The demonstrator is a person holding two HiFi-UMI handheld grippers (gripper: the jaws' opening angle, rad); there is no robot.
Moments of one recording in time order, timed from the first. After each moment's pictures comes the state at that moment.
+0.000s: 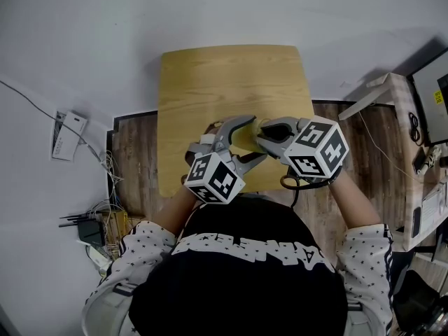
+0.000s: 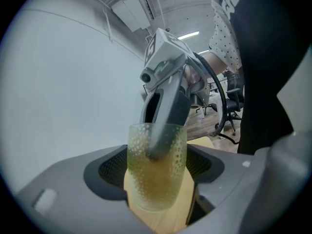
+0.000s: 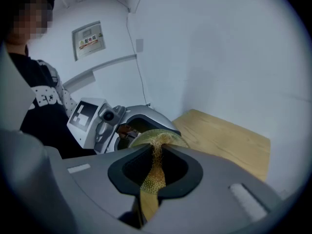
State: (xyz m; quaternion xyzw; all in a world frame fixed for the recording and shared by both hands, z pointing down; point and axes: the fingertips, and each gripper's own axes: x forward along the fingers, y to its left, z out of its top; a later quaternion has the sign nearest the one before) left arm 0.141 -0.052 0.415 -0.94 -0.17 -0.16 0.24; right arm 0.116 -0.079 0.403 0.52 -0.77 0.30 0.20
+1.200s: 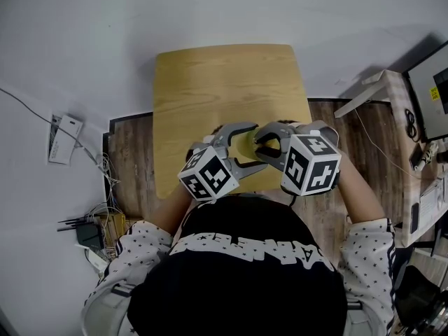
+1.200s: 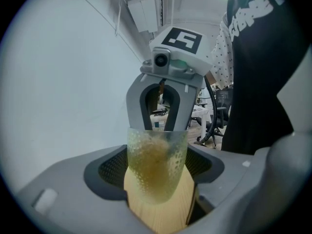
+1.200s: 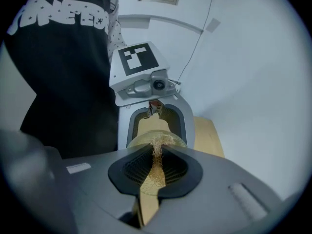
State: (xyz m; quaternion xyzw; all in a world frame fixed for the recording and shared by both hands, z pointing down) left arm 0.134 -0.029 0.423 -0.94 -0.27 -0.17 0.15; right arm 0.093 -0.053 0.417 0.34 -0.80 0.07 0.49
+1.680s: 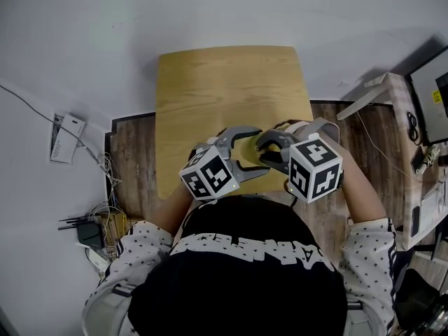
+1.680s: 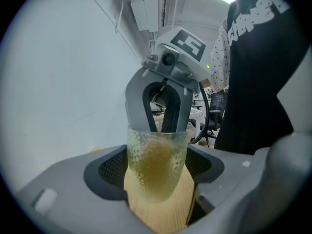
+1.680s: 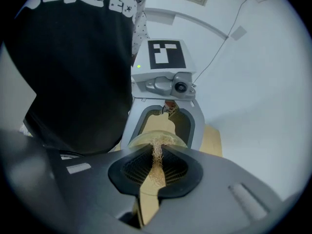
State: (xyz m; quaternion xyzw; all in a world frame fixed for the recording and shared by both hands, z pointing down) left arm 0.130 -0.022 0.427 -0.93 -0.30 -0.18 0.12; right arm 0.087 -0.041 0.422 0.25 -0.80 0.00 0.54
